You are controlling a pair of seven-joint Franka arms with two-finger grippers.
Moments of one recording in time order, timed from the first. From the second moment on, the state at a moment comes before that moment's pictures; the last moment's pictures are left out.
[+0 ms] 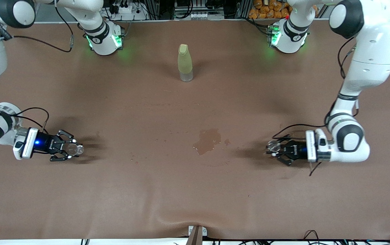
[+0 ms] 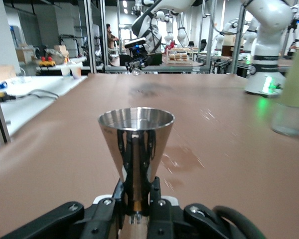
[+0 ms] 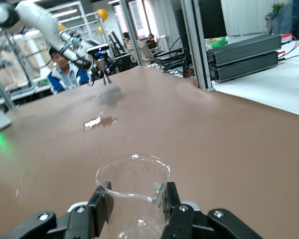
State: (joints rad) left arm 0.19 0.86 -0.12 -1.54 -1.17 1.68 2.37; right arm -0.44 0.80 0.04 -1.64 1.19 1.67 -2.24
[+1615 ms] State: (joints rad) left arm 0.40 0.95 -0.13 -1.57 -1.00 1.59 2.49; right arm -0.61 0.96 0.05 -1.53 1.01 1.52 -2.48
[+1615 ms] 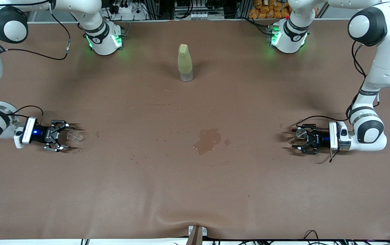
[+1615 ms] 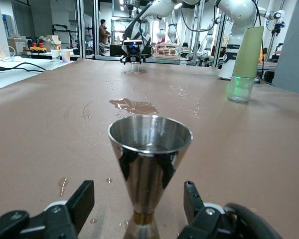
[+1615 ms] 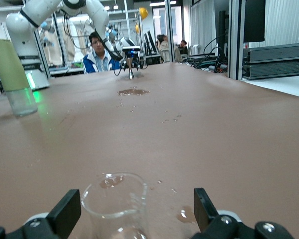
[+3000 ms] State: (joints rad) left arm 0.44 0.60 -0.15 -1.37 -0.76 1.46 1.98; right arm -0.37 0.44 0.08 -1.25 0.51 1.43 -1.19
